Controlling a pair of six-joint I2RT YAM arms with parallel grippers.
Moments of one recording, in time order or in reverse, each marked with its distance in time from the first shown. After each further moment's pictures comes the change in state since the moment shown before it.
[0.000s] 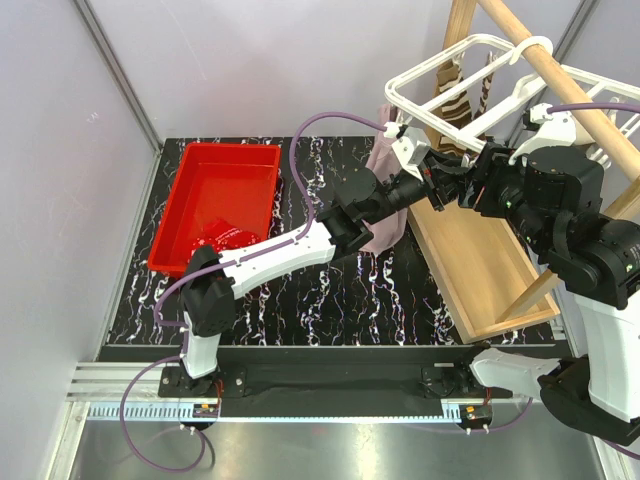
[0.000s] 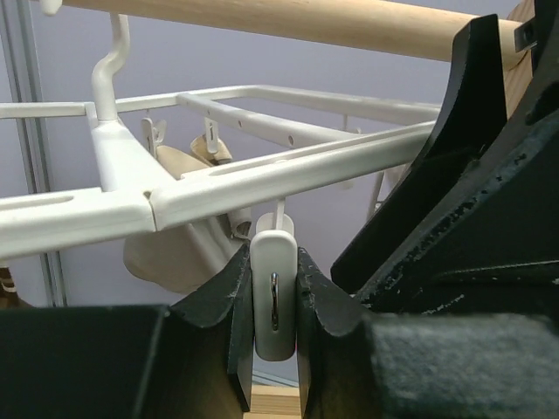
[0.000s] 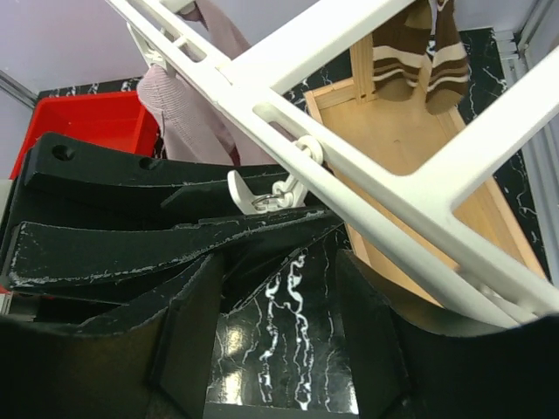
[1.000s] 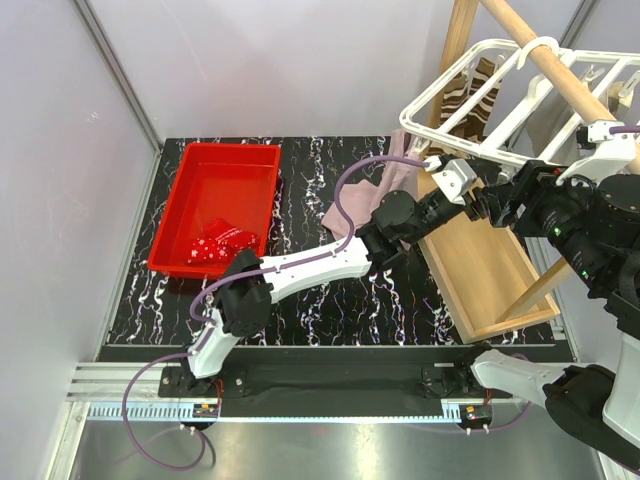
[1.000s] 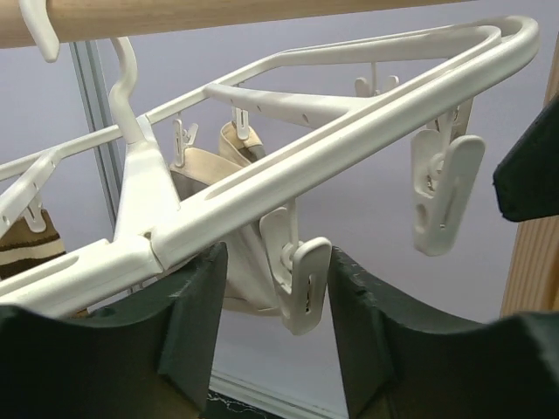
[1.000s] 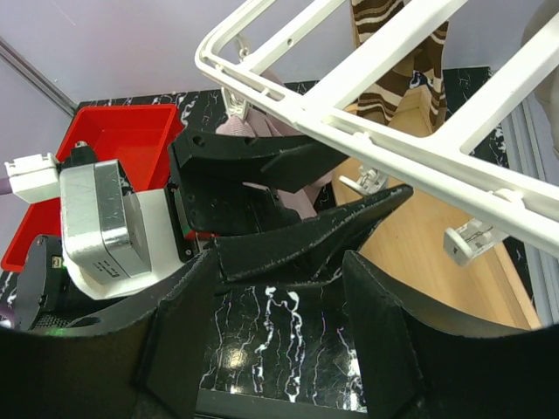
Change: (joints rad) left arm -0.102 0.207 0.191 0.081 -0.213 0.314; right arm -0.005 -0.052 0.156 -0.107 -0.053 -0.058
